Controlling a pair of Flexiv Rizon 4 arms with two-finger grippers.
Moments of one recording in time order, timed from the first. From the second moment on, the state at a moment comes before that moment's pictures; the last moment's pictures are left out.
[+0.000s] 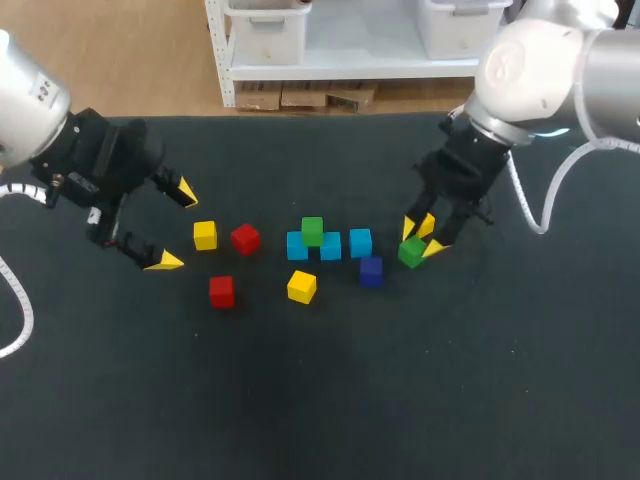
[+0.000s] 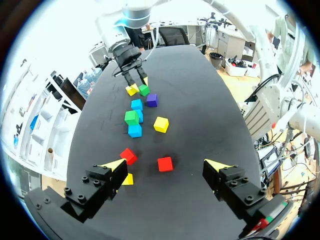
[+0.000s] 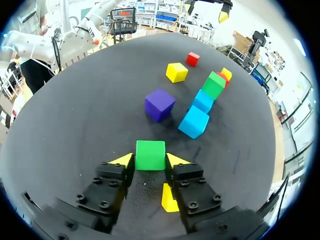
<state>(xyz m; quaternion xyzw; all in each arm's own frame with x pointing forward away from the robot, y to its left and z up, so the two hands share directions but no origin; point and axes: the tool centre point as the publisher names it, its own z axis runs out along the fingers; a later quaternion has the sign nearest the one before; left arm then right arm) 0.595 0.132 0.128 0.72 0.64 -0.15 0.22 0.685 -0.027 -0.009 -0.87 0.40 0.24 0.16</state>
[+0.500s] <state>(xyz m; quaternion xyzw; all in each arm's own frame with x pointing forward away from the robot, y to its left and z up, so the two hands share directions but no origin) 0.595 0.132 0.128 0.72 0.64 -0.15 0.22 0.687 -0.024 0.005 -0.80 0.51 0.26 0.16</state>
